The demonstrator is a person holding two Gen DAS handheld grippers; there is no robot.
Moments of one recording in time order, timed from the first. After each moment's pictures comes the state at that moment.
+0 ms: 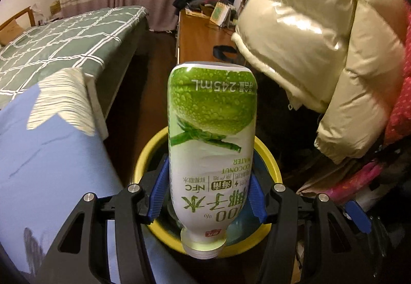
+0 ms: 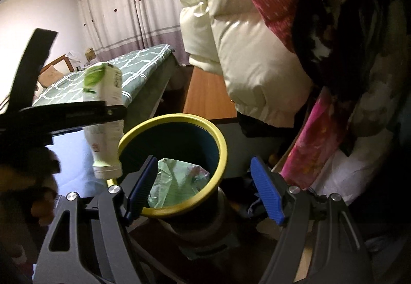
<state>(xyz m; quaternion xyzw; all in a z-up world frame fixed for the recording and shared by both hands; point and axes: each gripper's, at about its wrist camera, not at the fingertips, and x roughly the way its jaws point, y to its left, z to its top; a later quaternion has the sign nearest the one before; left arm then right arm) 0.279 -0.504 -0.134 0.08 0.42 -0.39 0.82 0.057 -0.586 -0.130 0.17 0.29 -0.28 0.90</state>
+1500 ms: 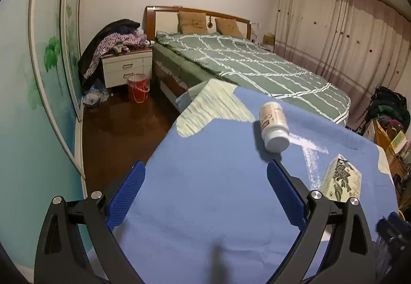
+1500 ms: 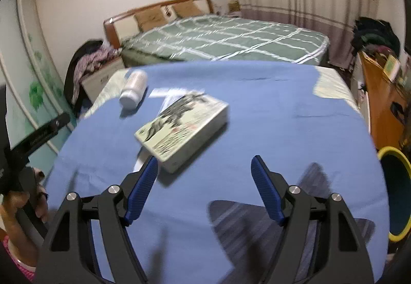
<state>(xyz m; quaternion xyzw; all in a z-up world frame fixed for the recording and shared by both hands) 0.275 0.104 -0.137 -0.11 0.31 0.13 0.94 0.248 -0.215 -0.117 0.03 0.38 0.10 0.92</state>
